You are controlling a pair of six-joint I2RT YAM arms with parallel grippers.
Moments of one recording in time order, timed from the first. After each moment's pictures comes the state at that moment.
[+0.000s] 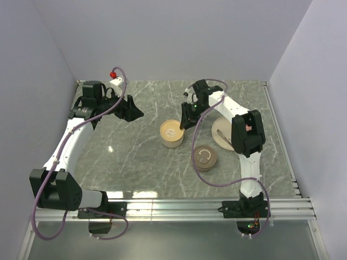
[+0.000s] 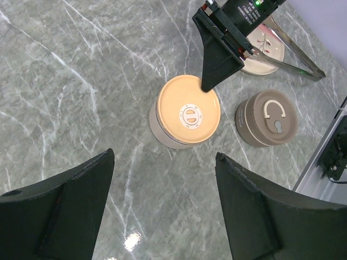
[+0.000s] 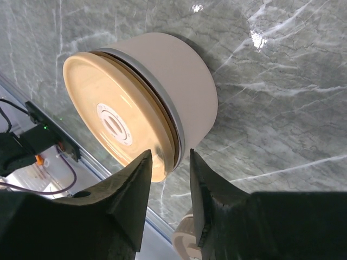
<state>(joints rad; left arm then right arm) -0.09 1.33 1.21 -0.45 0.76 0.07 0.38 2.14 1.78 -0.91 -0.59 0.22</state>
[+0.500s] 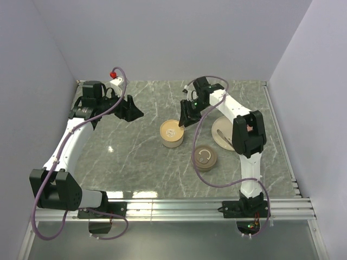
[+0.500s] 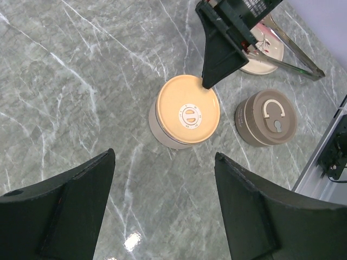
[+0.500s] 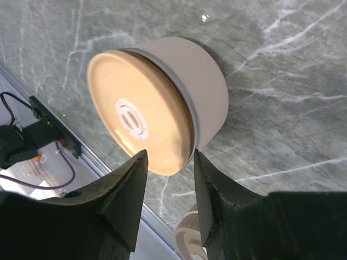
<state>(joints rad) -0.09 1.33 1.21 -0.45 0.77 0.07 0.38 2.13 1.81 -0.92 -0.61 0.19</state>
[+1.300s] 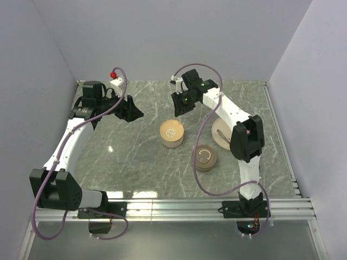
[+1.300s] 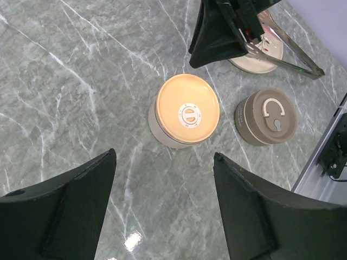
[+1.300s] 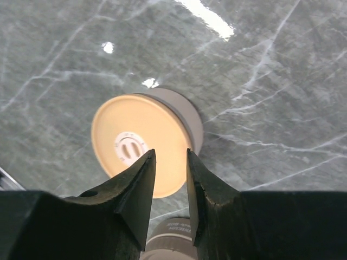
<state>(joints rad) -0.09 1.33 1.21 -0.45 0.77 0.07 0.50 2.07 1.93 -0.86 -0.33 0.02</state>
